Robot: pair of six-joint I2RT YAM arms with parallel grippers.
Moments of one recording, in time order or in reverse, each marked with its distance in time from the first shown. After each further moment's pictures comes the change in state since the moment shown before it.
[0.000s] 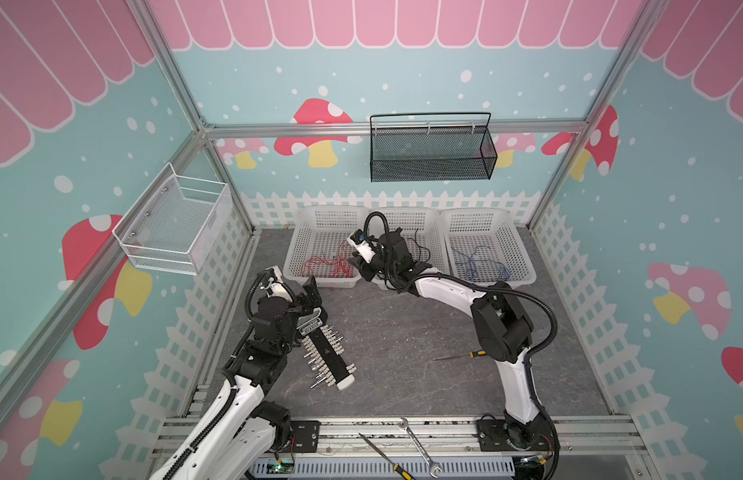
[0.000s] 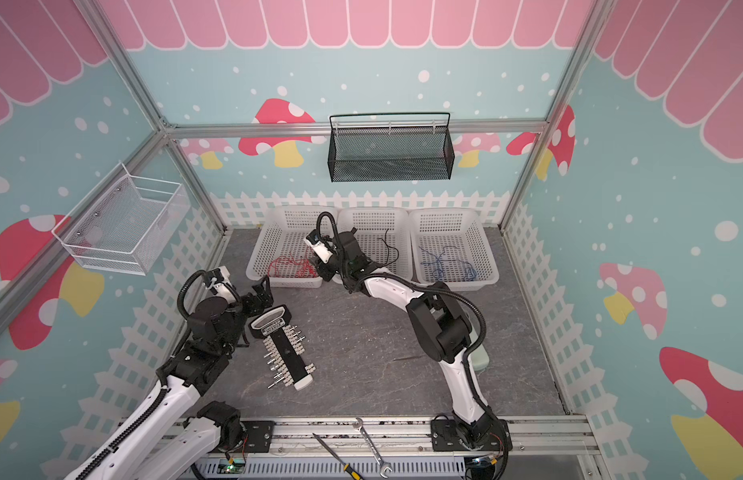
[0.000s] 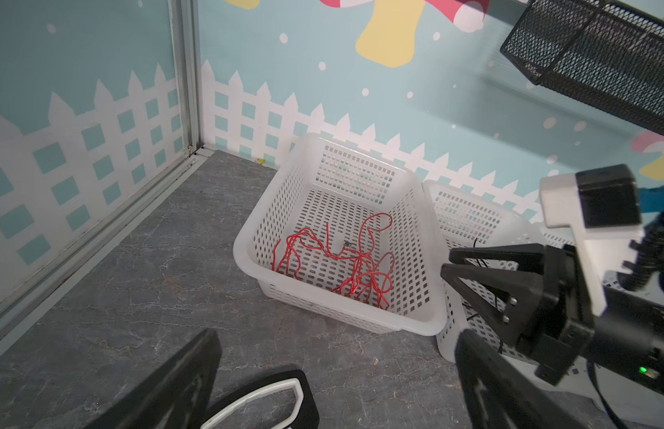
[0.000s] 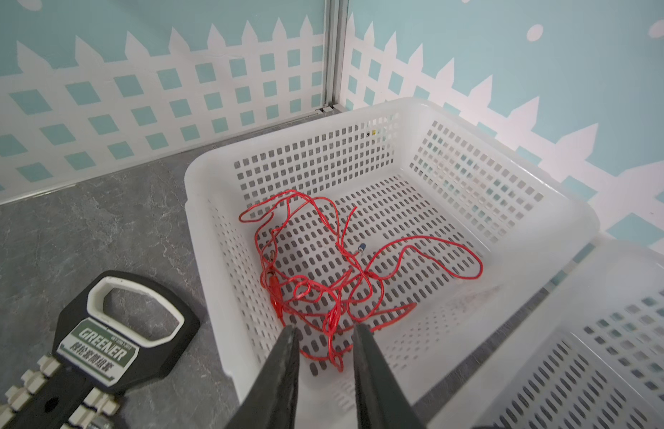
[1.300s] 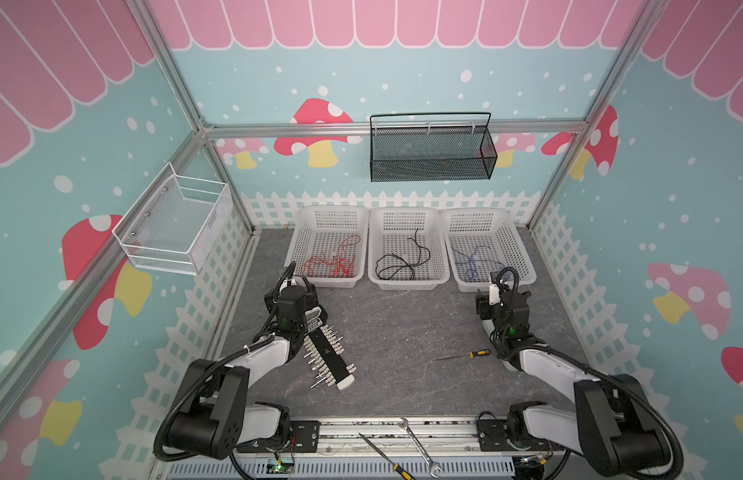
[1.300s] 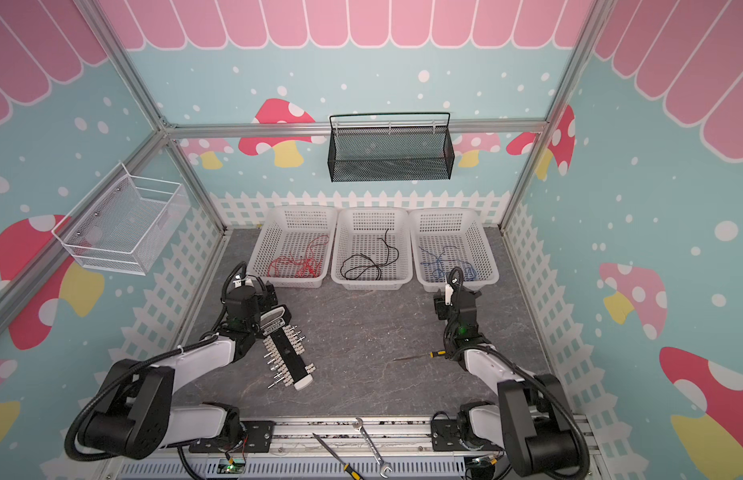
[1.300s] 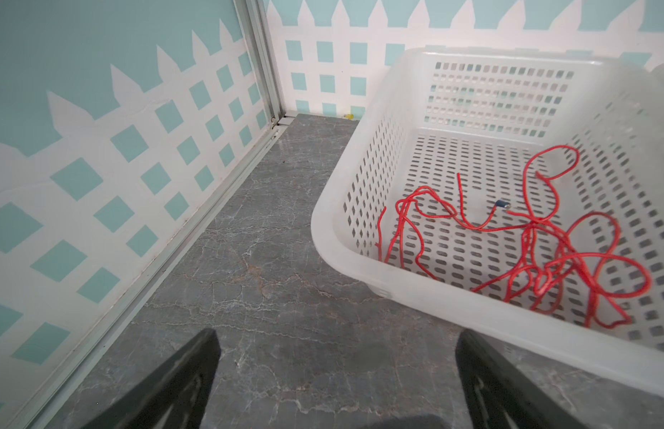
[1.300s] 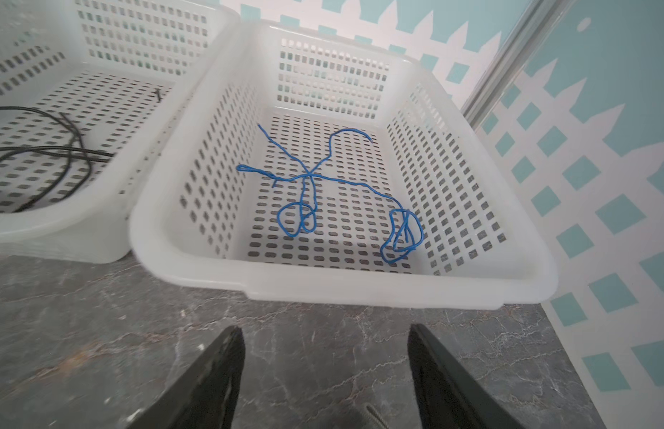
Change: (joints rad) left arm 0.129 0.625 -0.085 0.527 -0.143 0.265; right arm -0.579 -0.811 -1.205 0.380 0.468 0.044
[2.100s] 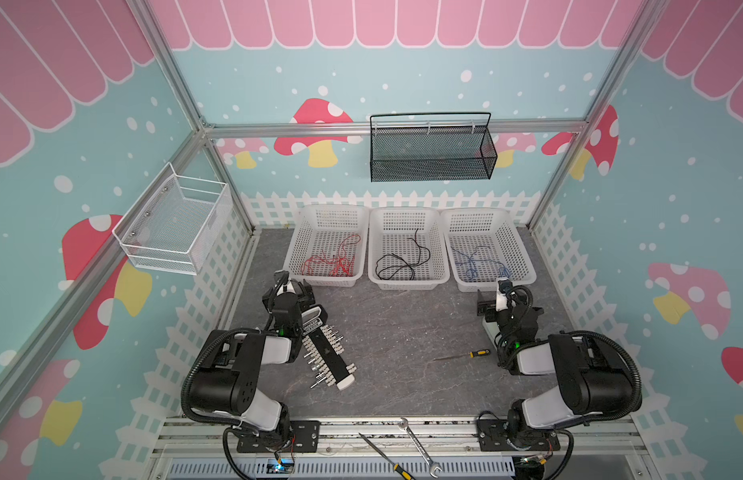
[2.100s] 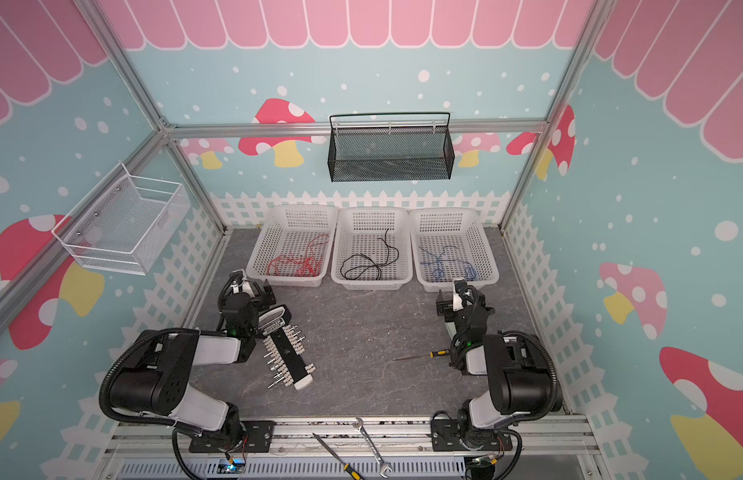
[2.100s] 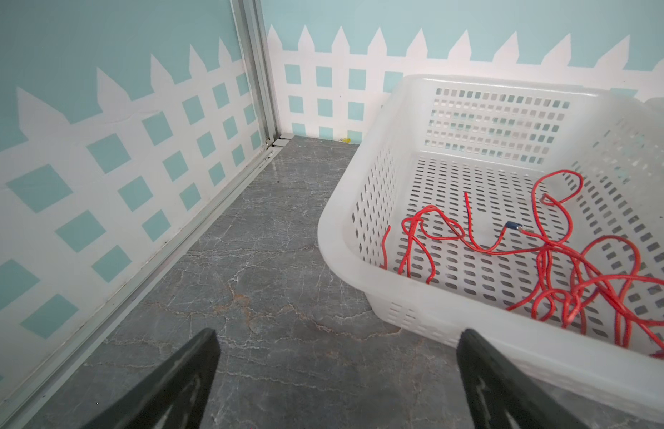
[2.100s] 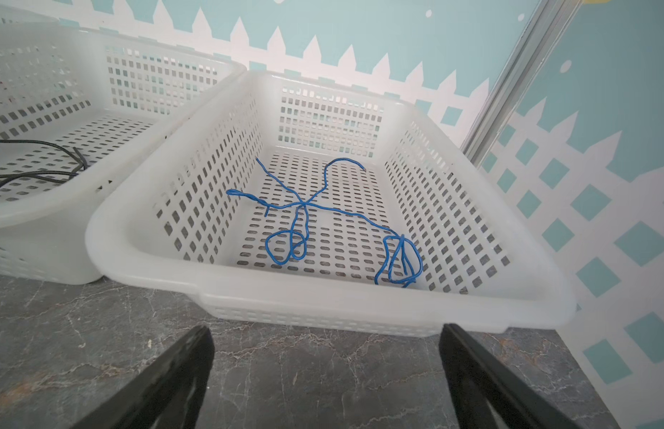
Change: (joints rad) left arm 0.085 0.175 -0.085 0.416 0.097 0.027; right arm -0.134 0.246 -0.153 0.612 -0.214 -0.043
